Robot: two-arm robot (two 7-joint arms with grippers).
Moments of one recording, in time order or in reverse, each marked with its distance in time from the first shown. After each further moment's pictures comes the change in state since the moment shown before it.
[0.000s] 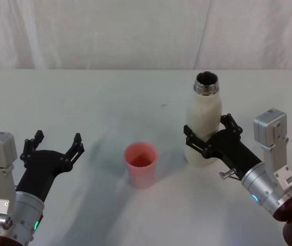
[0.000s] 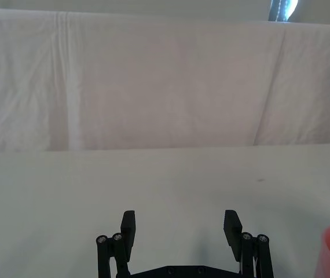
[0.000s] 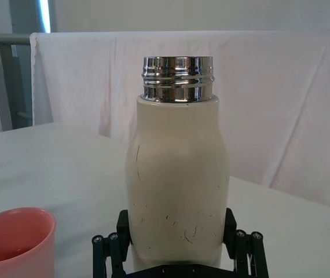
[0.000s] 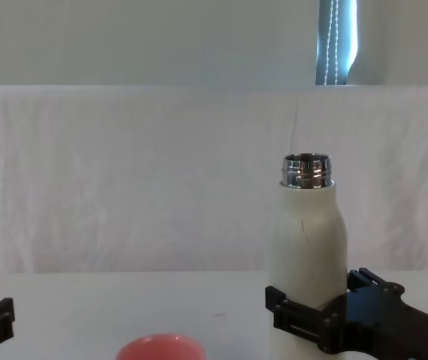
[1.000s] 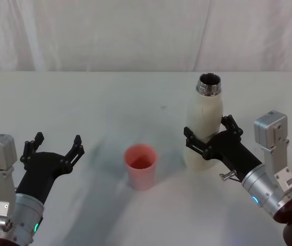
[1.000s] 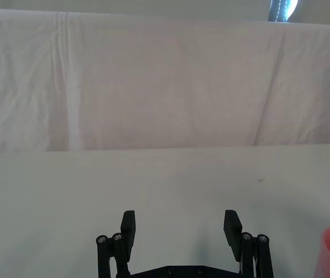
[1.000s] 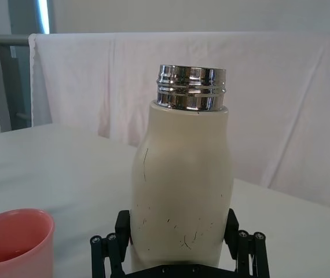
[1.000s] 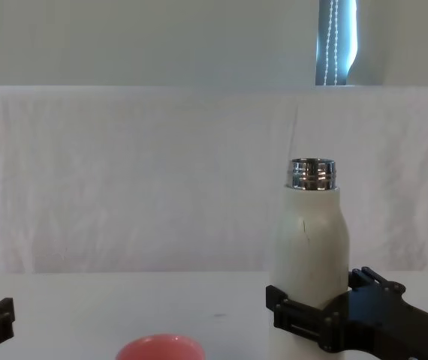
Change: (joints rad) left arm 0.000 0.000 0.000 0.000 0.000 0.000 0.000; right arm 0.000 0.000 0.000 0.000 0.002 -0.001 -0.001
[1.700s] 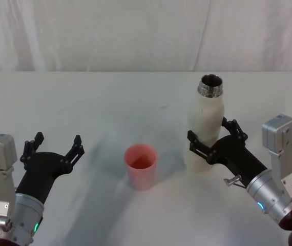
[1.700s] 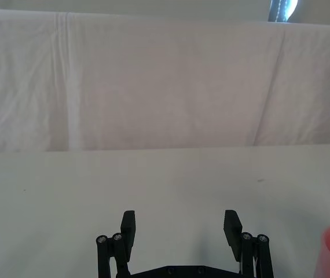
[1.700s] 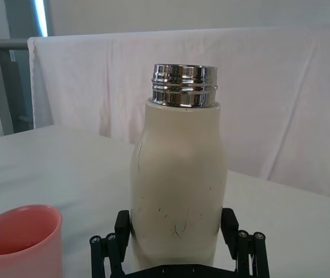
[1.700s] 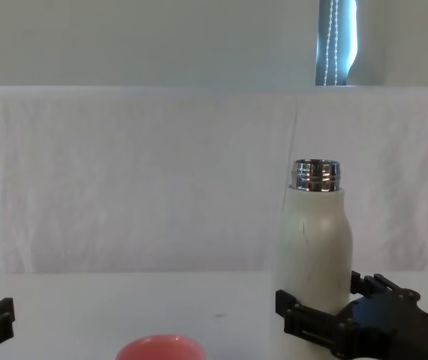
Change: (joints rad) left arm 0.000 0.000 0.000 0.000 0.000 0.000 0.000; right arm -0.044 0.013 0.014 -0.050 0.030 0.024 0.001
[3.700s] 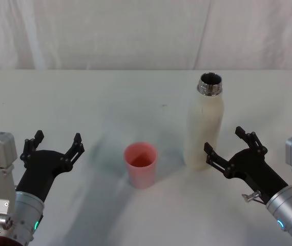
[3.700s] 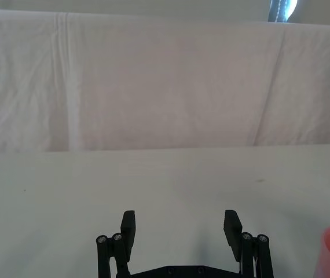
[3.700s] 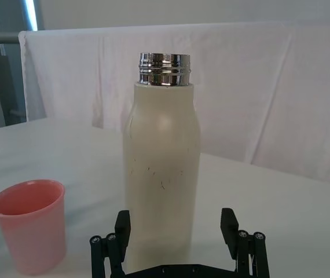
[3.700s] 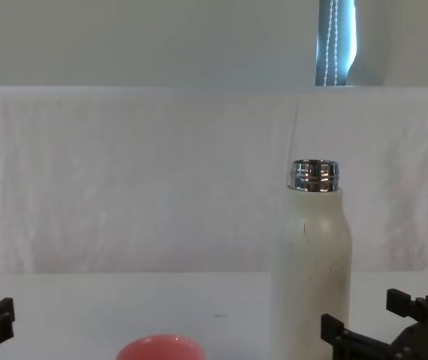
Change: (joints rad) left arm 0.000 0.000 0.000 0.000 0.000 0.000 0.000; right arm -0.133 0.055 0.050 -0.117 0.014 0.000 -0.014
